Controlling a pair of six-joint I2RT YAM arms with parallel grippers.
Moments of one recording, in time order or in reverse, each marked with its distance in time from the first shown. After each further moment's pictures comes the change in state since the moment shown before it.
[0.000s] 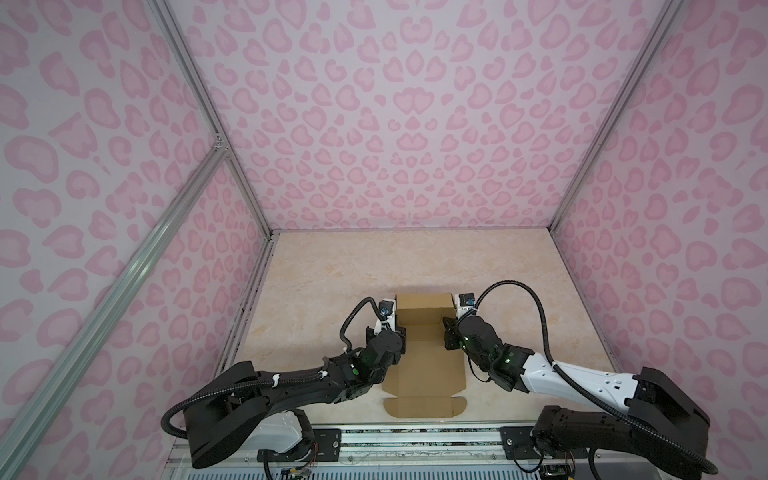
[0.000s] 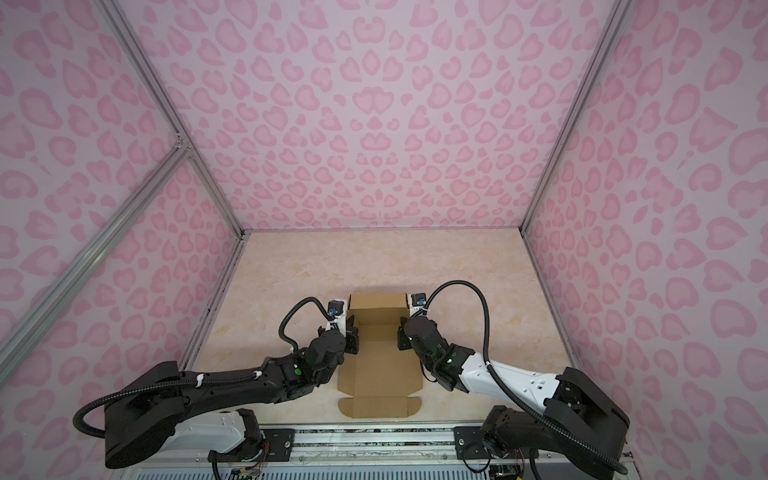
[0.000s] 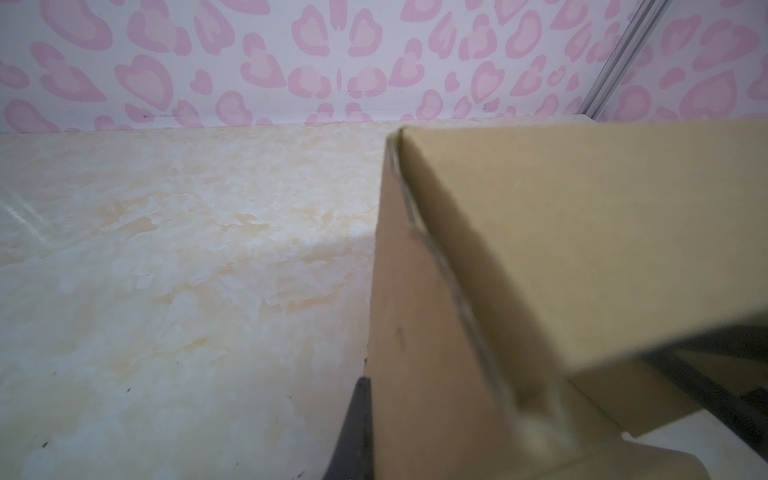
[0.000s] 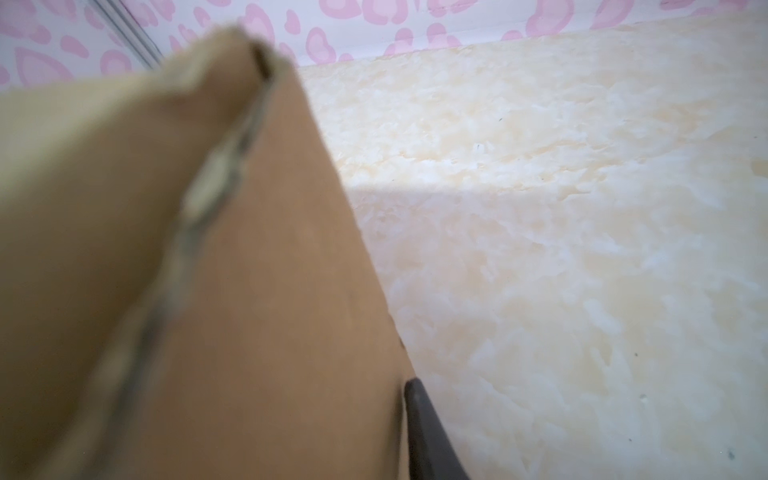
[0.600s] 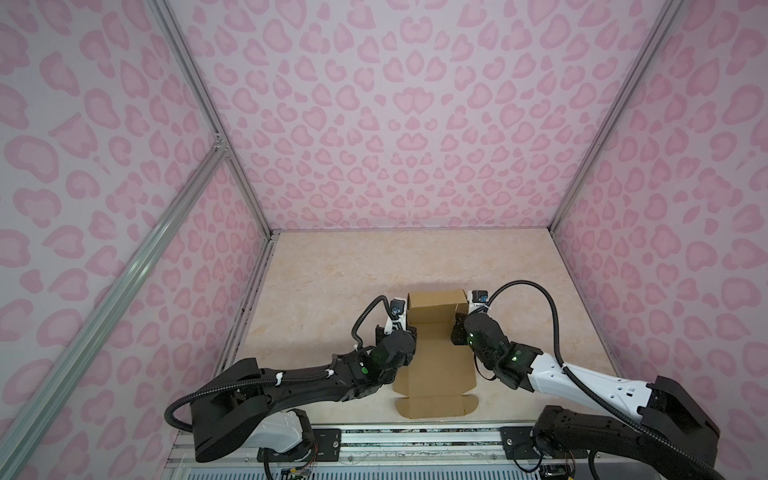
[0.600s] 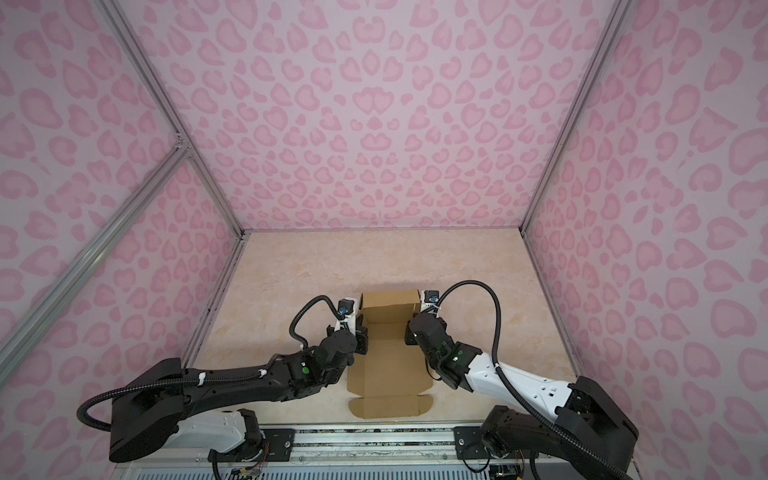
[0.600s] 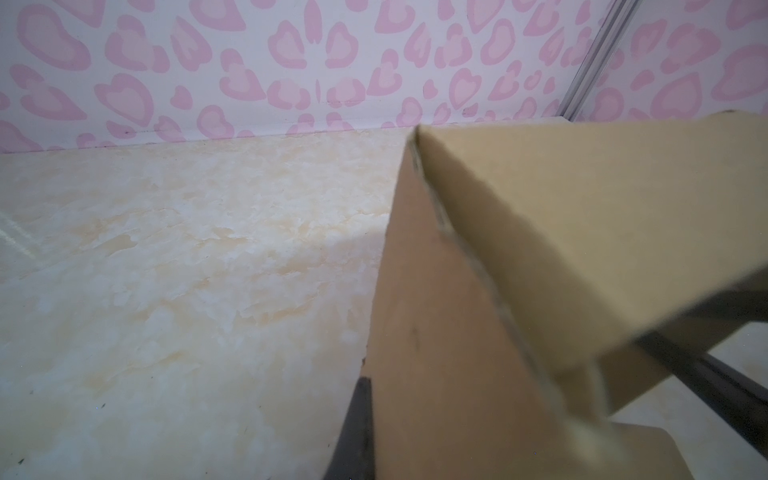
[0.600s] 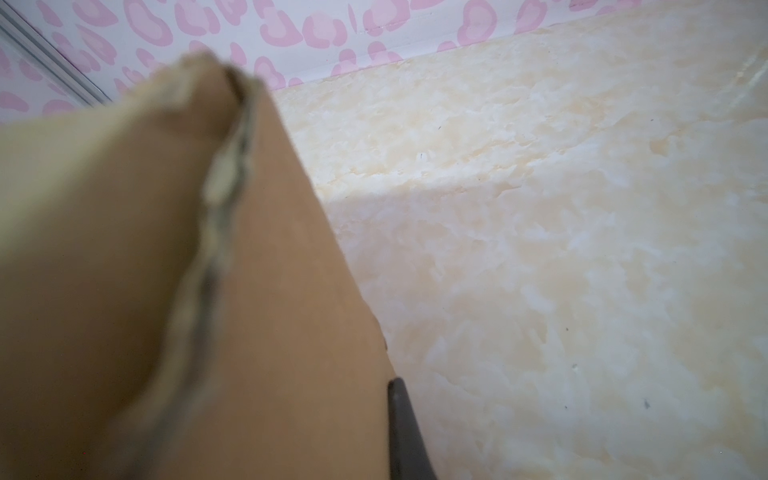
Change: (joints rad) left arm -0.060 0.036 0.107 -0.091 -0.045 -0.013; right arm -0.050 -0.051 0.027 -0.118 0.050 0.072
